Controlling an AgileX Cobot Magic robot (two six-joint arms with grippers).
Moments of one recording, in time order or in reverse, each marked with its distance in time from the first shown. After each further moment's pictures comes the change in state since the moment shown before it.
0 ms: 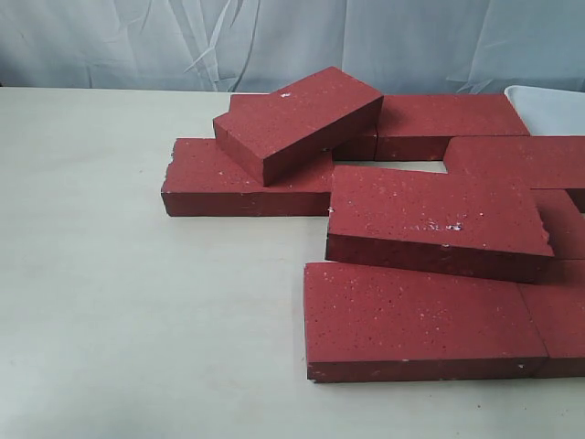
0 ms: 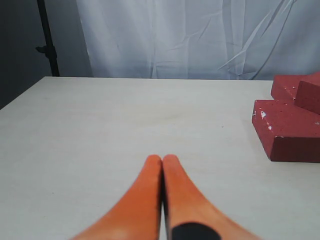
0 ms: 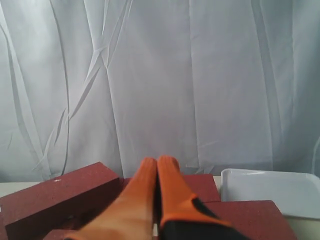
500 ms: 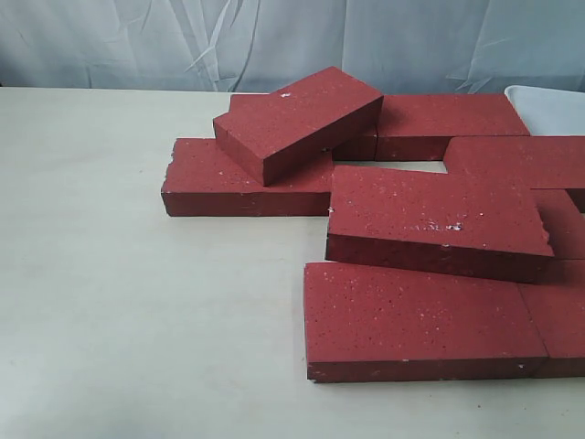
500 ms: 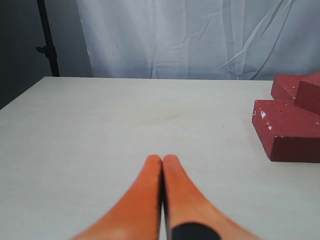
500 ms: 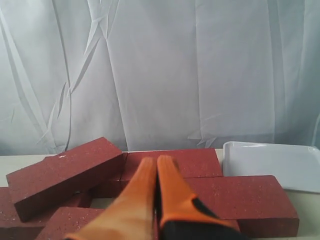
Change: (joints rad) left arm 0.000 0.000 0.000 0.000 0.000 0.000; right arm 0.000 0.140 -0.148 0.016 0.146 0.000
